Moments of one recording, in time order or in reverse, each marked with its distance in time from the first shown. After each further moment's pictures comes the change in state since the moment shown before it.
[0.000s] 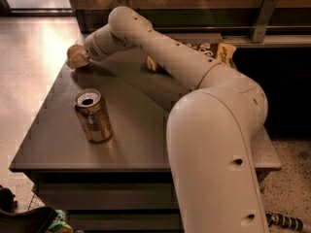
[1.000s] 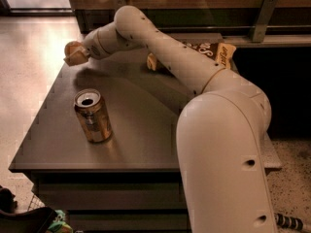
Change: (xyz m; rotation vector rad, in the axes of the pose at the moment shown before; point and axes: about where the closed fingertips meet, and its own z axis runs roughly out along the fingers) arm -0.017 0.008 -0.017 -0.051 -0.097 -0.033
